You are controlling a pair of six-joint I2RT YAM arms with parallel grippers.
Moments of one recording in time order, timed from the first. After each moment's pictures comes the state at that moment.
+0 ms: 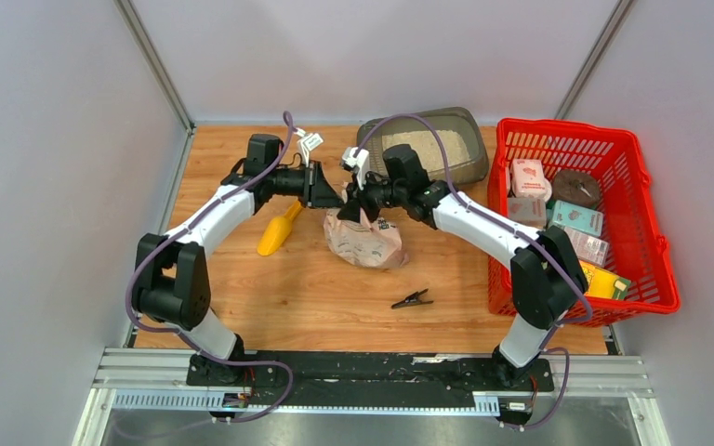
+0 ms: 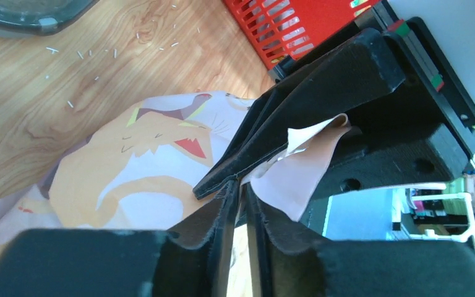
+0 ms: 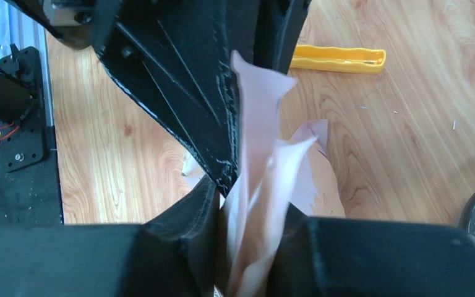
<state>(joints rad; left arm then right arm) -0.28 1.61 1.19 -0.23 1.07 -0.23 0.66 1.71 1.31 -0.12 -0.61 -0.13</state>
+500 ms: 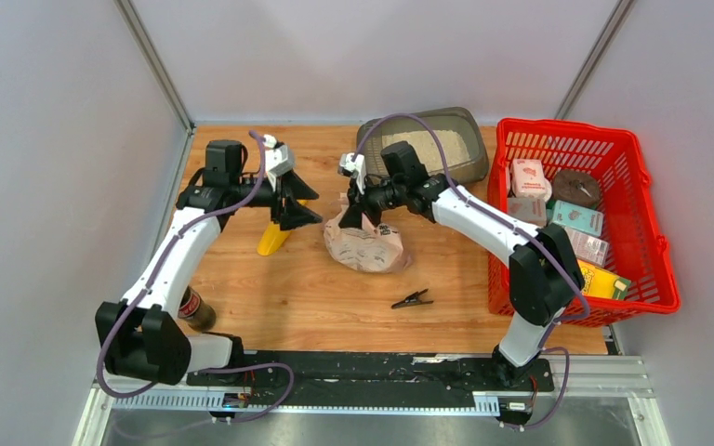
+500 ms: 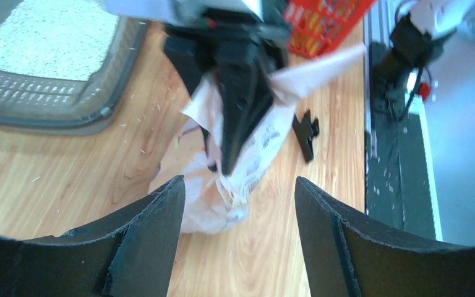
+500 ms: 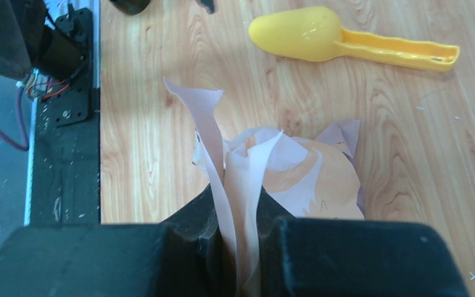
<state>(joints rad) -0.17 1.31 1.13 -0.40 1.18 0.34 0.64 1.73 1.37 -0.27 -0.78 -0.23</state>
